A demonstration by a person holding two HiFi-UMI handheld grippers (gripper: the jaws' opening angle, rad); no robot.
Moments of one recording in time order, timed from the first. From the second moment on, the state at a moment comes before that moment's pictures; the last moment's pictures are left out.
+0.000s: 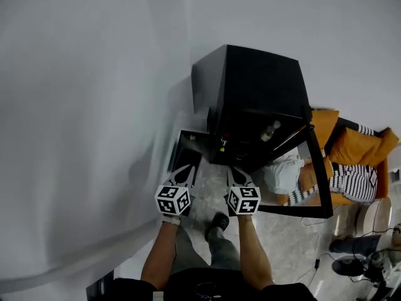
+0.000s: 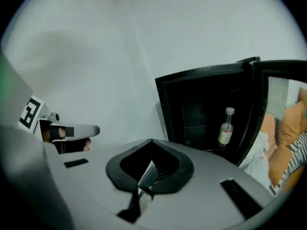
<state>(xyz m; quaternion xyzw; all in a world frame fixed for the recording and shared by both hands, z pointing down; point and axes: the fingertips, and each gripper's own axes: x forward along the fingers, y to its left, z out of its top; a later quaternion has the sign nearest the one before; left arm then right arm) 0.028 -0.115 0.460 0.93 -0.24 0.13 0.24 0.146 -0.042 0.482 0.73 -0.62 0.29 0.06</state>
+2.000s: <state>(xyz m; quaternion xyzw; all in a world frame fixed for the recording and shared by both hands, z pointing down) 0.201 -0.054 0.347 0.96 -0.18 0.17 0.12 0.299 0.044 0.369 0.74 -0.62 0.25 0.05</state>
